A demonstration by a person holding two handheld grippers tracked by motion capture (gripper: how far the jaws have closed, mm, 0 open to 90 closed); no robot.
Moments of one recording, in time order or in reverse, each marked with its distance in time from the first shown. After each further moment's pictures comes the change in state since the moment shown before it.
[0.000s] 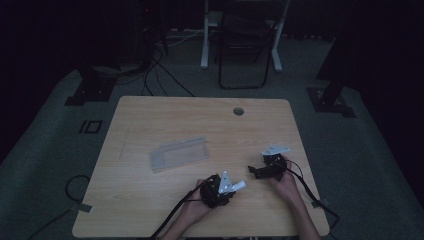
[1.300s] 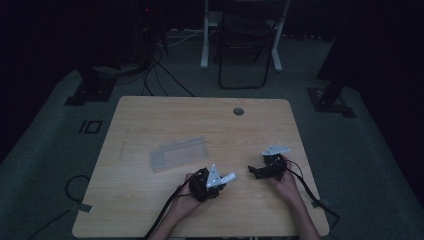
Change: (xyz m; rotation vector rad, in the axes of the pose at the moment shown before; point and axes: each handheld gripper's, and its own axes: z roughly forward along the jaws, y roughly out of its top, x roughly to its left) left arm 0.024 -0.007 -0.026 -0.029 0.063 -0.014; right arm 0.000 0.000 0.000 -0.001 0.000 0.000
